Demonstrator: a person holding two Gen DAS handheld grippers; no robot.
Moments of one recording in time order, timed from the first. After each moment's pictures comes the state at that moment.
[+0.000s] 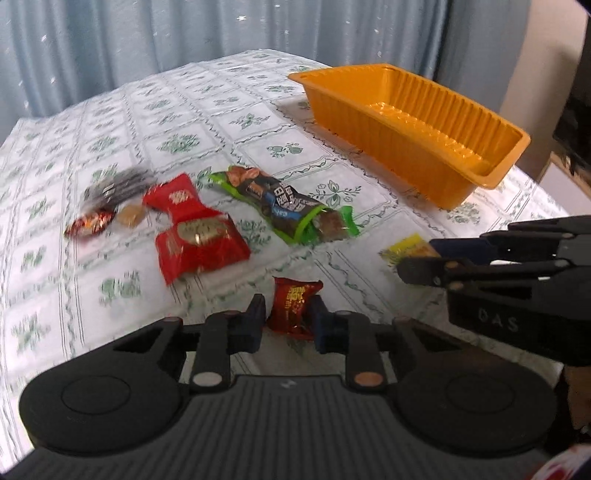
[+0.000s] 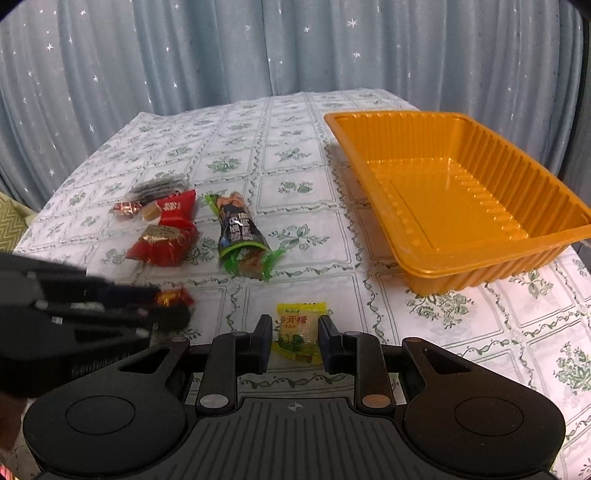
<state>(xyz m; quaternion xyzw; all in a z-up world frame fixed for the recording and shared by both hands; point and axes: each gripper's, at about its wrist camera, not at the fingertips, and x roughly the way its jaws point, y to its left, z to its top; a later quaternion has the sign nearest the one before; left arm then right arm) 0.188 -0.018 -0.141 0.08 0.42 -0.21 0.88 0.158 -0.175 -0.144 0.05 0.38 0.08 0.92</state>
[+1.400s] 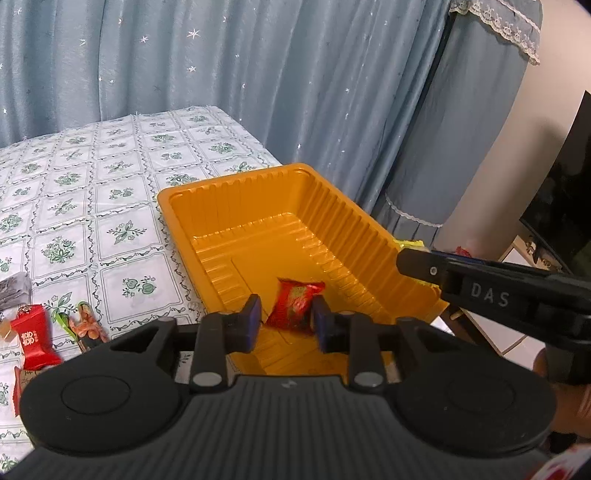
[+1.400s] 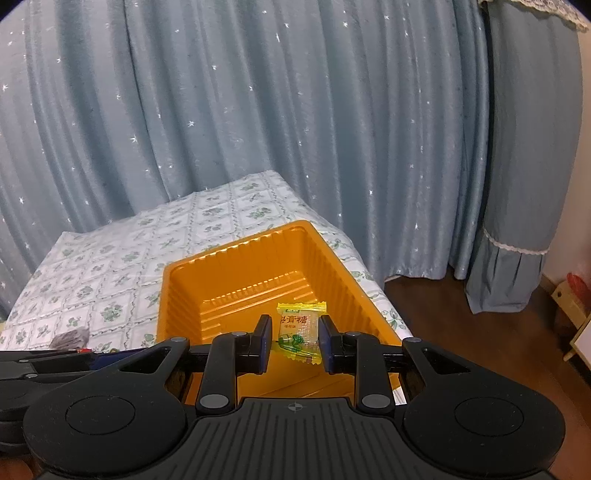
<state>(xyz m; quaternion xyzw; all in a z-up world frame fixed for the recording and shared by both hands) 0.244 -0.171 -0.069 -0.01 0.38 -0.24 0.89 0.195 -0.352 -0.057 0.13 0.31 -0.02 0.94</state>
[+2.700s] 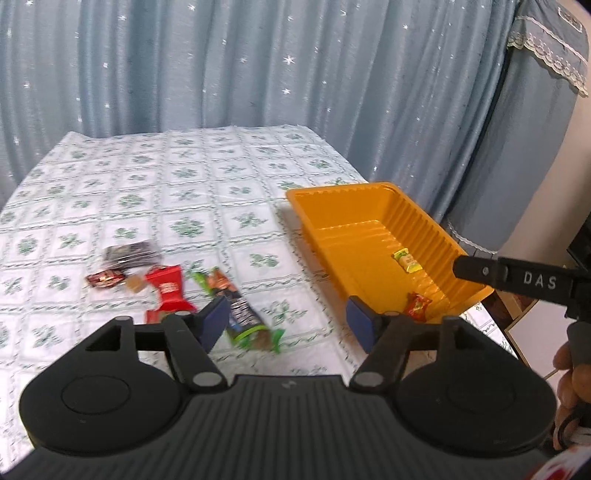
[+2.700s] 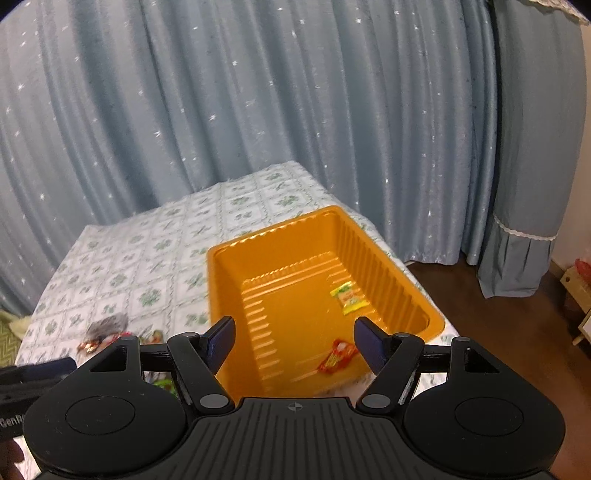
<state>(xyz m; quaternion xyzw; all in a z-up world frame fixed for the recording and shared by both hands) 0.169 -0.074 -0.026 -0.02 0.36 -0.12 0.92 0.157 -0.308 -0.033 0.14 0.32 0.00 0.94</state>
